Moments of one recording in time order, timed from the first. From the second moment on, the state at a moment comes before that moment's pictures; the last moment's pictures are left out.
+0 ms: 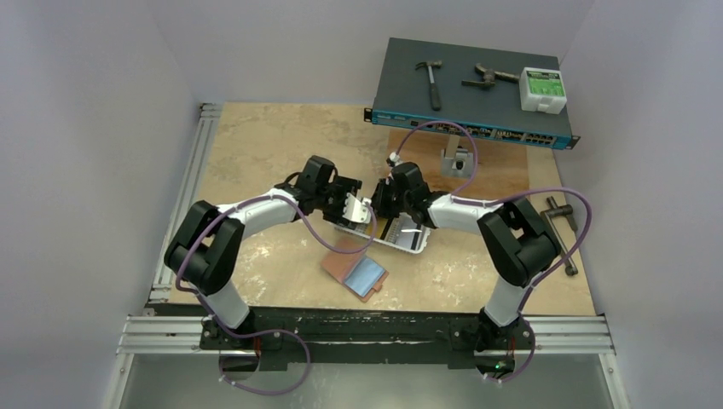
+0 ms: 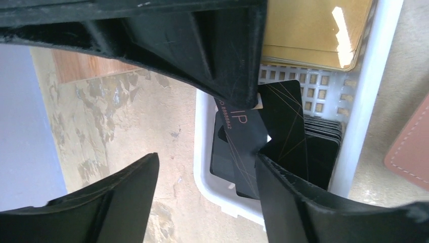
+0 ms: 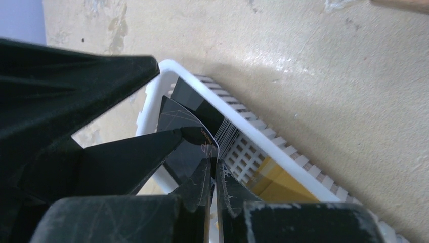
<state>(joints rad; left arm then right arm) -0.54 1.69 0.98 -0.10 0.44 1.29 0.60 1.77 0.94 0.14 -0.24 0.75</state>
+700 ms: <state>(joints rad) -0.31 1.49 1.27 -0.81 0.83 1.00 0.60 1.52 0.91 0.11 -0.28 0.66</state>
